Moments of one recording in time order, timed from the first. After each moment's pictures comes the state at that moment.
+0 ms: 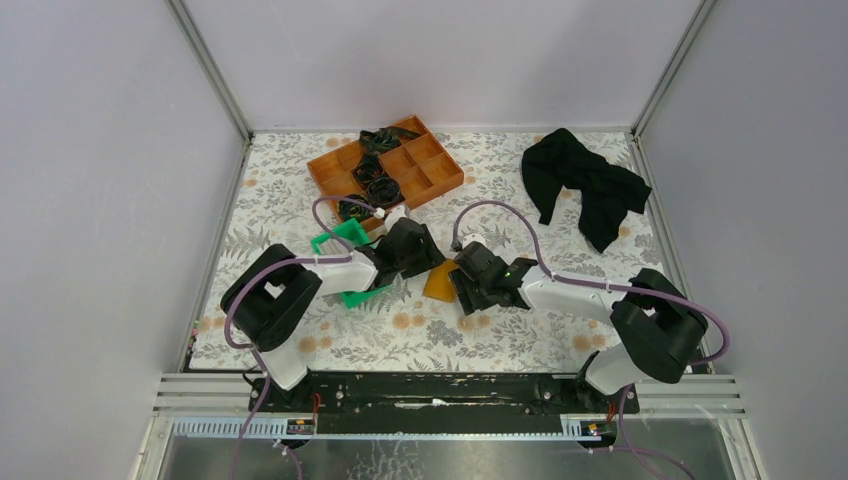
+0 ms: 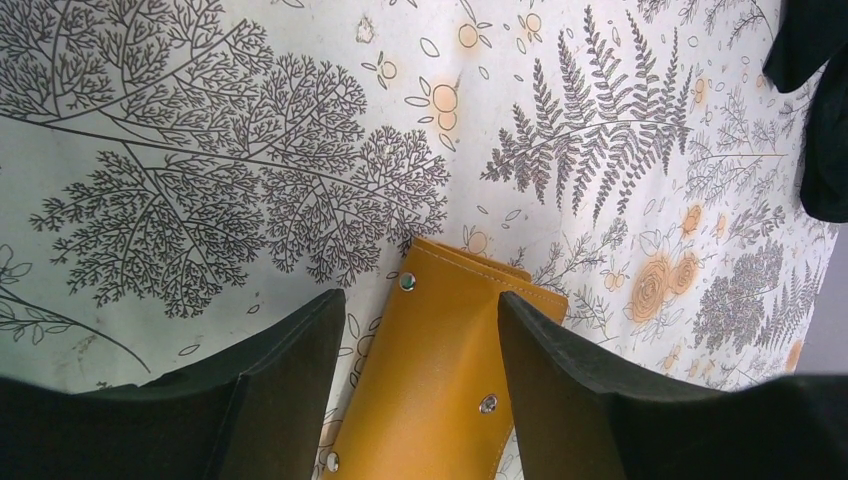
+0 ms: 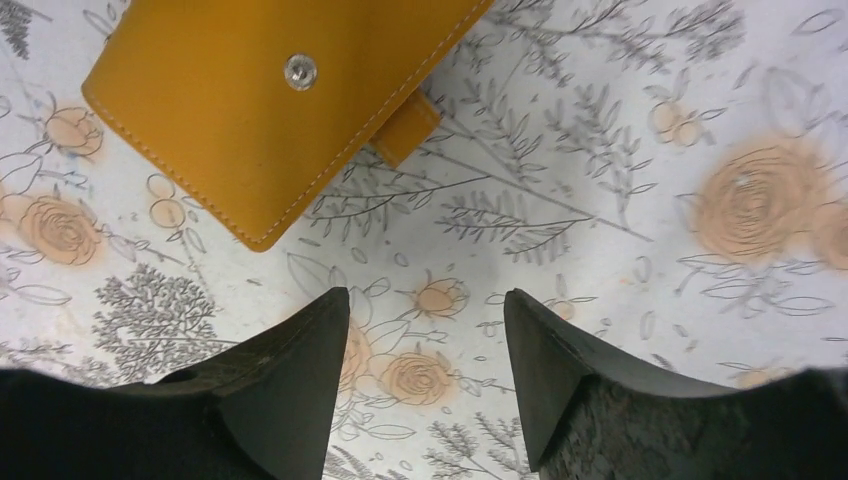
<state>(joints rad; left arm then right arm) -0.69 1.73 0.80 0.13 -0.09 -0.98 0.87 1.50 0.78 -0.37 0.17 0.41</state>
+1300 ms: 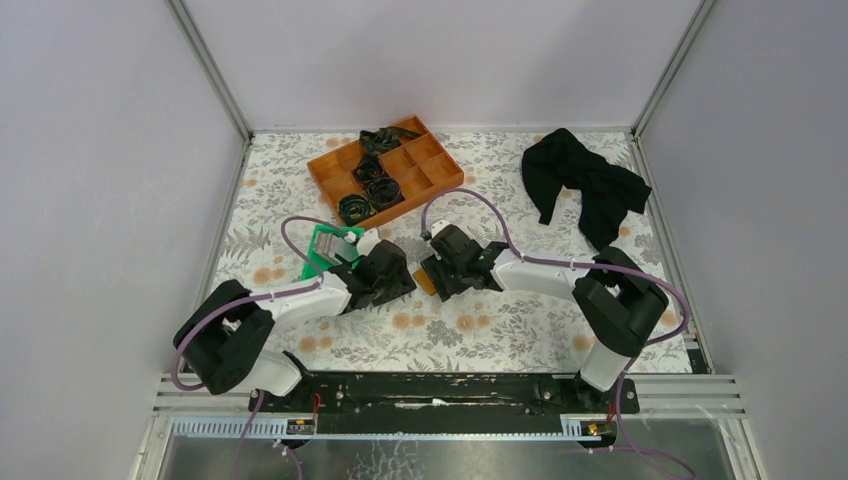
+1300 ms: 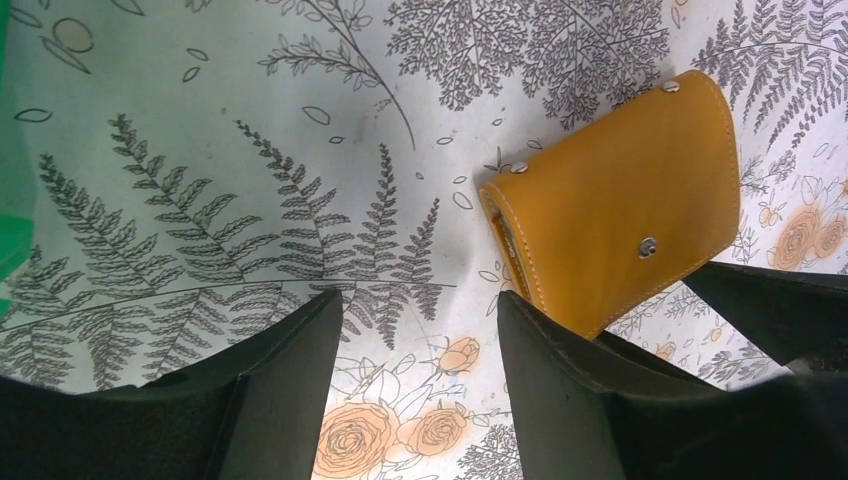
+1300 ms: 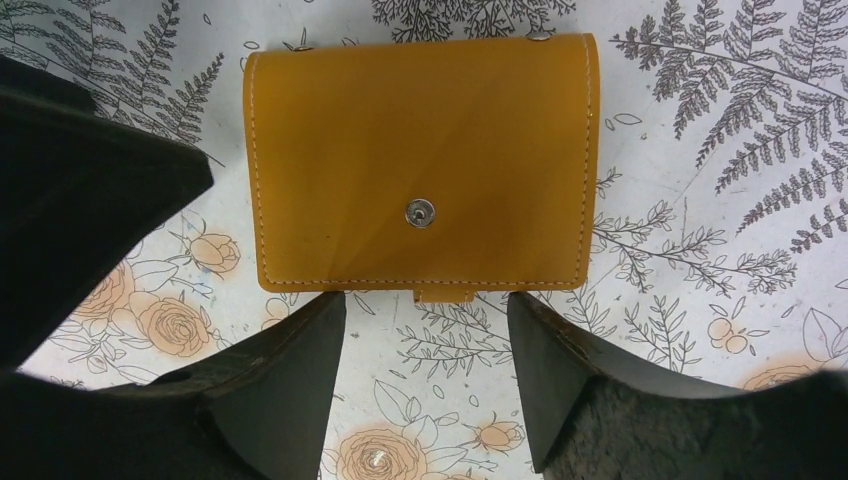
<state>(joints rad) -0.73 1.42 0.62 -0.16 -0.20 -1.06 0.88 1.70 0.98 -0.30 0.11 0.24</state>
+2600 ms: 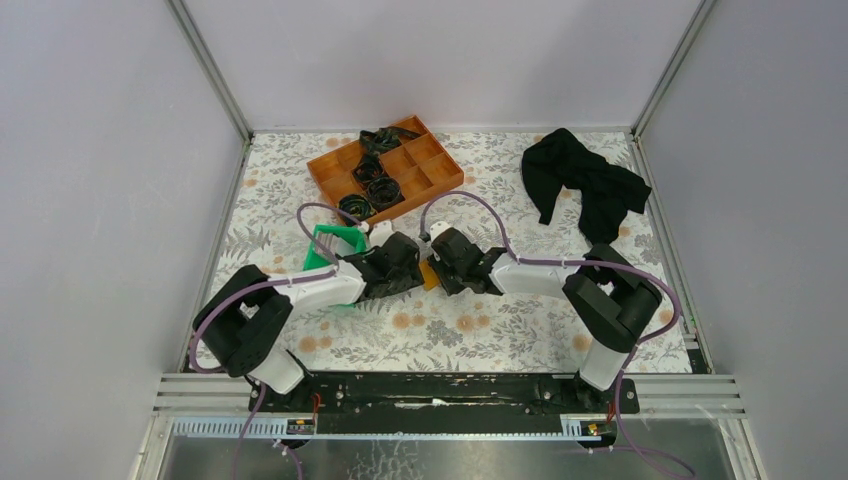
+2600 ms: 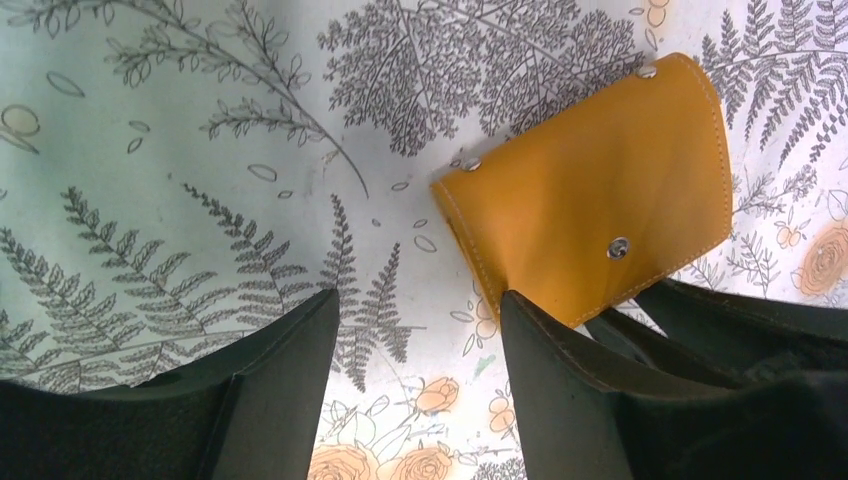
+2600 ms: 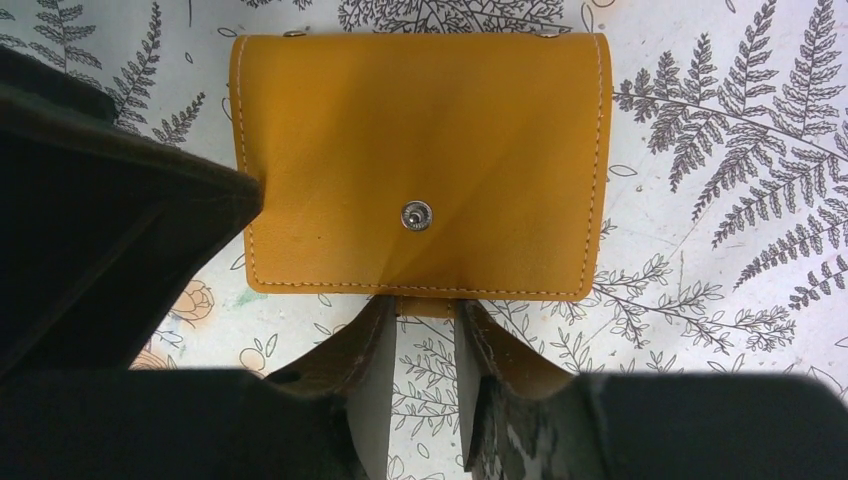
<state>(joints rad) -0.74 1.53 0.74 -0.19 -0.24 -0.99 0.87 1.75 0.94 -0.15 0.13 0.19</state>
